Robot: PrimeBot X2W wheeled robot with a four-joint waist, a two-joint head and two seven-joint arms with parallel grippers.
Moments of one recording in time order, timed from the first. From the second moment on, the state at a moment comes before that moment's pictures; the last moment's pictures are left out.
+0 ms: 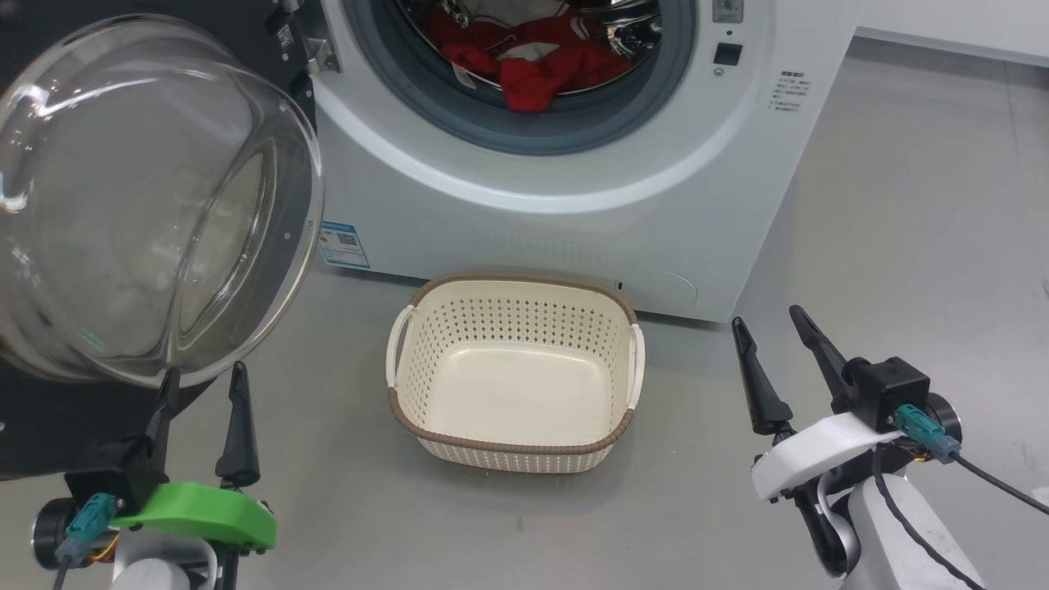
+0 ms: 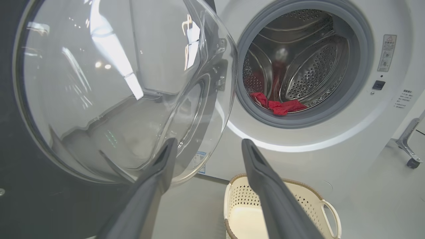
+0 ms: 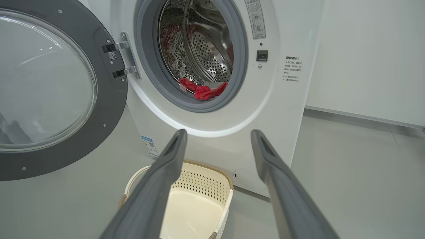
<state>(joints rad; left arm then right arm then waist) -0.11 0.14 -0.11 0.29 -0.44 0.02 -0.25 -0.19 -0.05 0.16 0.38 0.23 0.11 -0.26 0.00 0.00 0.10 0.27</state>
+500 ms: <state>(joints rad) -0.07 0.14 -0.16 0.24 -0.40 0.01 -0.25 -0.18 -0.05 0.18 0.37 0.24 0.09 -0.26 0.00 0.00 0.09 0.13</state>
